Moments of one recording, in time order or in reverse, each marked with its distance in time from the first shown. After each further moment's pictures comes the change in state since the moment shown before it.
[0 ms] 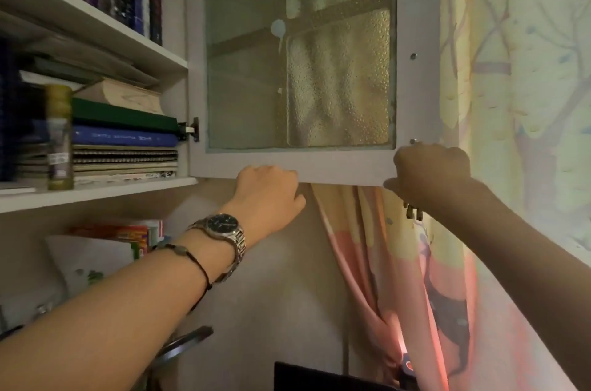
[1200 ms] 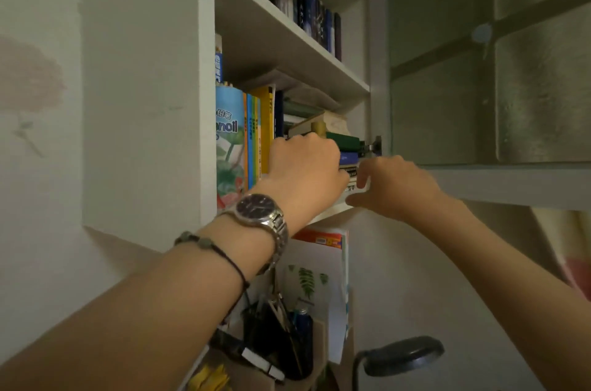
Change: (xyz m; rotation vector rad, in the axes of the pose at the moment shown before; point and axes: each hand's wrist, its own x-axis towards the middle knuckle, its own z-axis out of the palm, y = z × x) left_hand -0.133 -0.244 -0.129 0.164 0.045 -0.234; right_hand -0.042 -0.320 -0.142 0.679 -0.055 -0.403
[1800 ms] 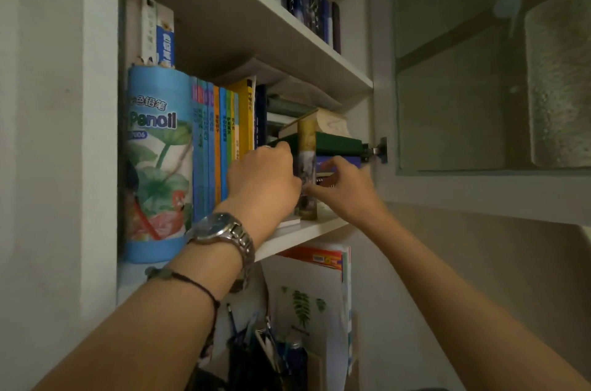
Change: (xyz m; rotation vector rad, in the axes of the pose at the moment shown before) left_hand 0.041 -0.019 0.070 -0.106 -0.074 -0.296; right_hand 0.107 0.017 0.096 0.692 0.182 -0.122
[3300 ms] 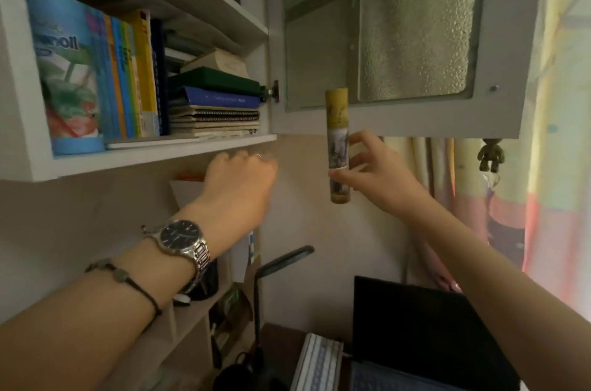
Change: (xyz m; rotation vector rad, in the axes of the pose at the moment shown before) left_hand -0.148 0.082 -0.014 0.162 -0.038 0.472; right_hand -0.213 -0.002 -0.175 -0.119 0.063 0.211
